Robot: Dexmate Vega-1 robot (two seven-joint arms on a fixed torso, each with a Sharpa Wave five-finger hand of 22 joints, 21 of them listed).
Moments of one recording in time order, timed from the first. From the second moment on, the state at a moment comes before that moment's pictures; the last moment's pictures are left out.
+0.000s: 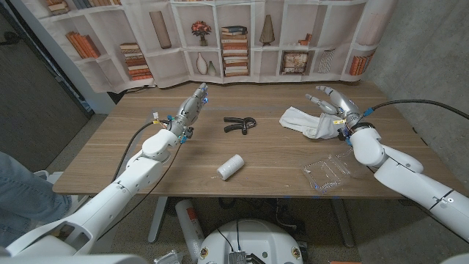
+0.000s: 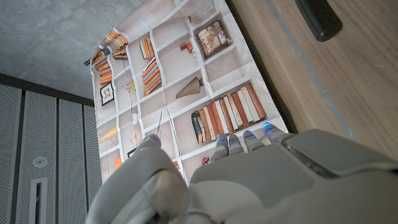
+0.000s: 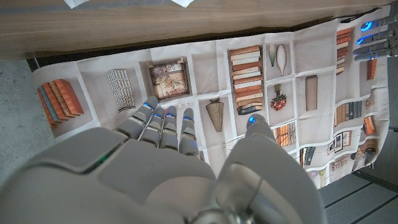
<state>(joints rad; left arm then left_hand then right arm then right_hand) 0.86 0.59 0.41 -1.44 -0.55 -0.29 -0.05 0.30 -0.03 0.18 0.10 0.32 -0.09 0.04 0.20 0.18 -0.15 0.00 0.21 0.19 -0.17 0.01 0.19 0.18 -0.17 -0.02 0.26 0.18 -1.11 -0.91 -0.30 -1.92 -0.15 -0.18 -0.36 0.35 0.00 0.17 -0.08 0.32 0.26 0.04 0.21 0.19 0.18 0.08 0.22 0.18 0.09 0.04 0.19 0.18 0.14 -0.03 0.29 0.17</state>
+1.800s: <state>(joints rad) 0.82 0.57 0.45 -1.43 -0.53 -0.23 -0.05 0.31 -0.03 0.17 0.10 0.32 -0.09 0.04 0.20 0.18 -0.15 0.00 0.21 0.19 -0.17 0.01 0.19 0.18 -0.17 -0.01 0.24 0.18 -1.04 -1.07 -0.37 -1.96 -0.14 -0.32 -0.18 0.35 -0.01 0.16 -0.09 0.32 0.23 0.05 0.20 0.19 0.19 0.08 0.22 0.18 0.11 0.04 0.19 0.18 0.17 -0.01 0.28 0.17</state>
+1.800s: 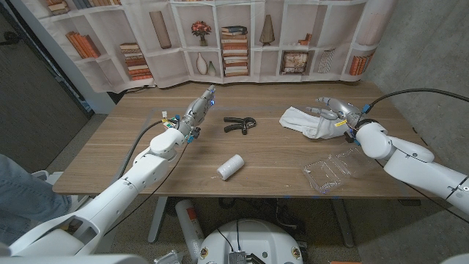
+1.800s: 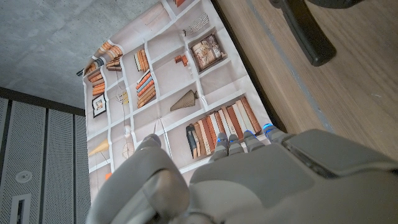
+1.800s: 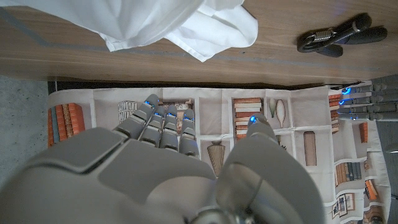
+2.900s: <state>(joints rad) 0.84 0.58 0.45 -1.46 -0.53 -0.21 -0.03 0.31 -0.02 0.17 0.10 0.32 -0.09 0.04 0.20 0.18 -0.14 0.00 0.21 0.19 -0.17 0.01 0.19 0.18 -0.17 0.01 0.23 0.18 -0.97 -1.13 -0.45 -2.01 -0.21 -0.46 -0.05 0.44 -0.07 0.15 -0.14 0.36 0.03 -0.01 0.18 0.19 0.03 0.09 0.19 0.19 -0.01 0.13 0.17 0.18 0.18 0.20 0.21 0.17</state>
